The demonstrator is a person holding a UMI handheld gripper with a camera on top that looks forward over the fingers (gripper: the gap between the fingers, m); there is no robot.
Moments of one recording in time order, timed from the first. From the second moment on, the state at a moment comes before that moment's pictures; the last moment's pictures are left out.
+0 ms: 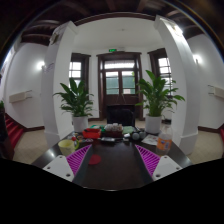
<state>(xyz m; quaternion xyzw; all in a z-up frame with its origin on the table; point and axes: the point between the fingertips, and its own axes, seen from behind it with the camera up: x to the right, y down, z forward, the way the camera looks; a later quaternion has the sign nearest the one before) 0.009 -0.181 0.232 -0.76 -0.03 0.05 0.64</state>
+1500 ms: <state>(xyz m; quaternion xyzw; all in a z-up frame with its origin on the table) 0.127 -0.009 0.150 -0.74 -0.18 -0.17 0.62</state>
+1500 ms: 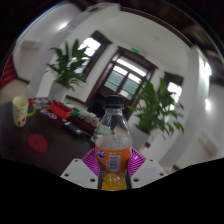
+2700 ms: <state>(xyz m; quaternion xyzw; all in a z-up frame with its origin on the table) -0.145 0.029 0.181 -0.38 -0.63 -0.57 0.38</state>
